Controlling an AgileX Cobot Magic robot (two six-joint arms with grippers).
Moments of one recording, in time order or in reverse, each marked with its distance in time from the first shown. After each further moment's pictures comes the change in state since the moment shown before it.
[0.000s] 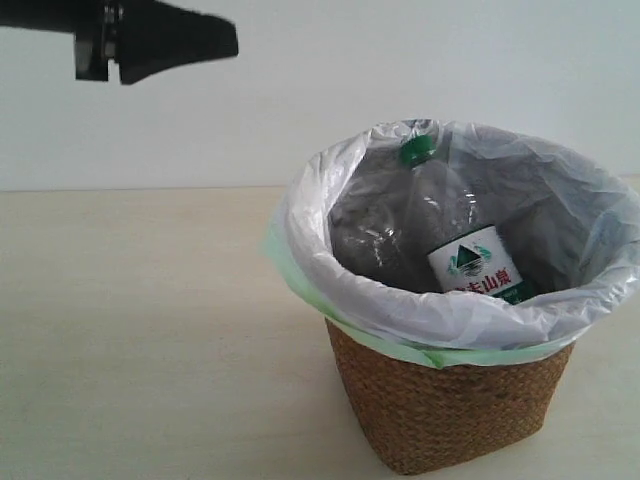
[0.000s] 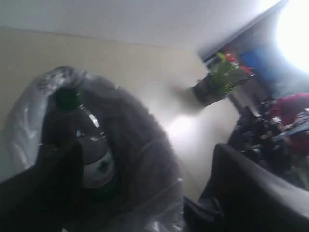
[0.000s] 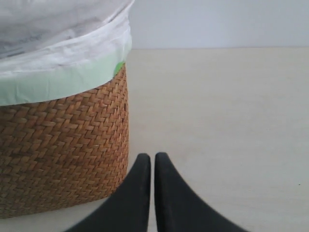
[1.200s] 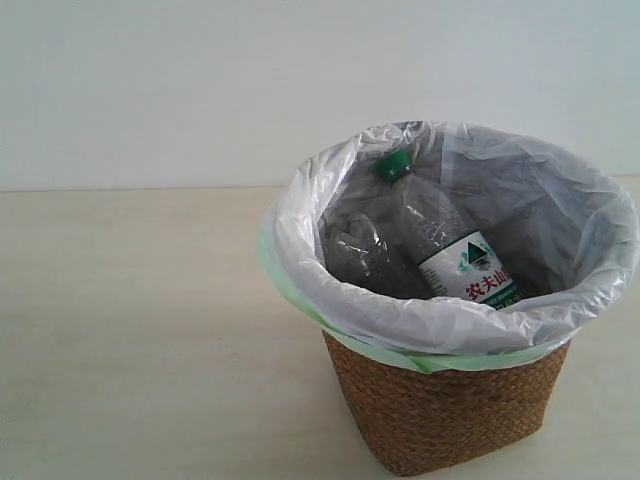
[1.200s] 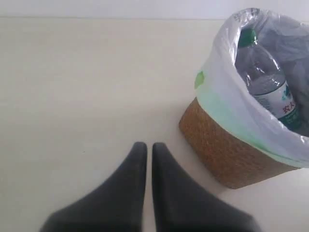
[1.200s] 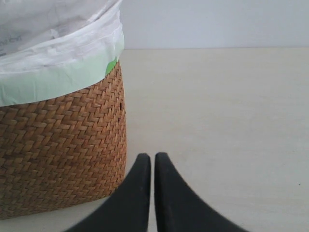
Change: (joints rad) left arm 0.130 -0.581 0.420 0.776 -0.108 -0.318; right arm 0.000 0.000 0.000 0.000 0.000 0.000
